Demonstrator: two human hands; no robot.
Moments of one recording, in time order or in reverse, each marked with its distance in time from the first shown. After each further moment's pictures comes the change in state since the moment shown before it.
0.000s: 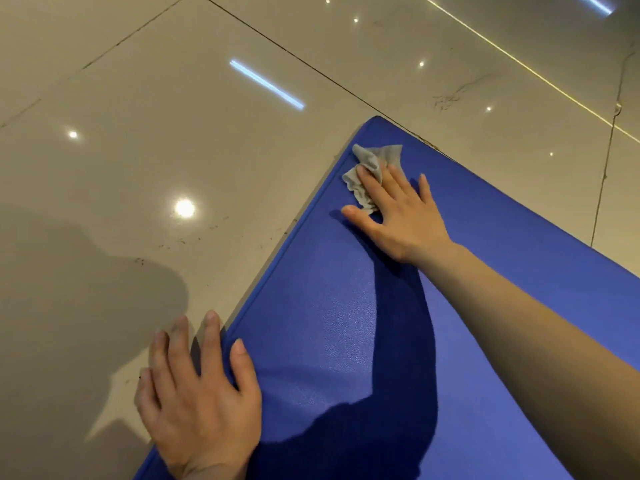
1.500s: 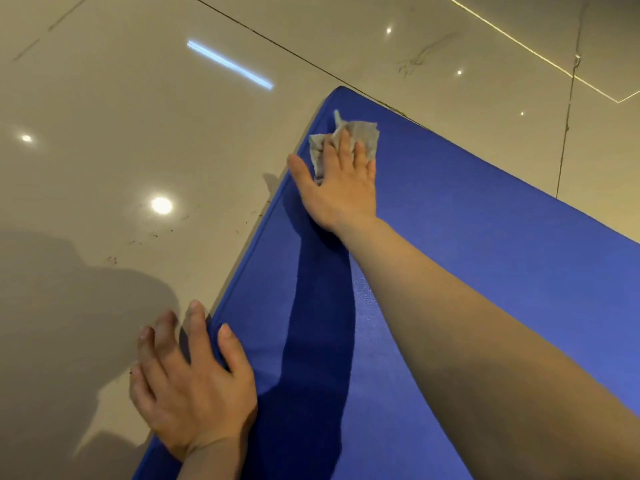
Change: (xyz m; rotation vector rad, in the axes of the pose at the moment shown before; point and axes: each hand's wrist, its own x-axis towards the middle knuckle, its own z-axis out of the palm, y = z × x) left_hand -0.002 0.001 0.004 -0.022 -0.012 -0.015; right_hand 0.009 -0.058 0.013 0.240 0.103 0.315
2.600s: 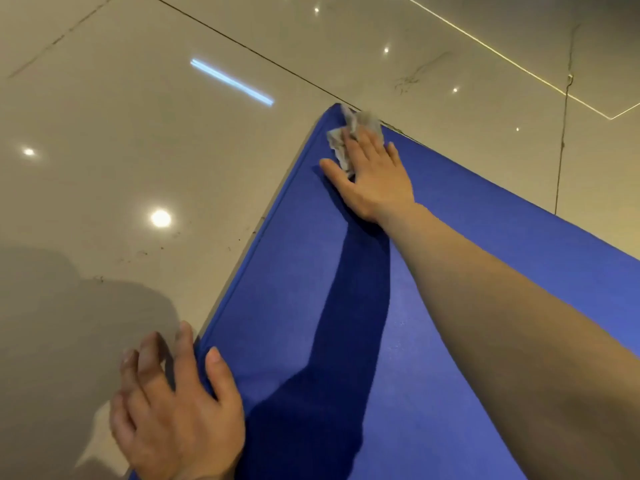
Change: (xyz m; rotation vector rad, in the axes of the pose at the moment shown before) left_hand -0.004 -0.019 0.020 0.063 0.188 0.129; right_hand 0.043 0.052 -0.026 -0.172 0.030 -0.179
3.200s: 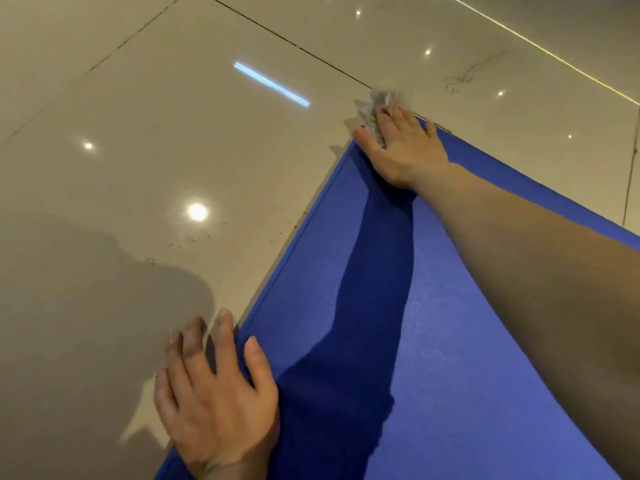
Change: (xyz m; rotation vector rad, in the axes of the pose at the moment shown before) left_hand 0.008 0.008 -0.010 -0.036 -0.047 -0.023; right_hand 0.049 -0.016 -0.011 -0.050 -0.118 0.004
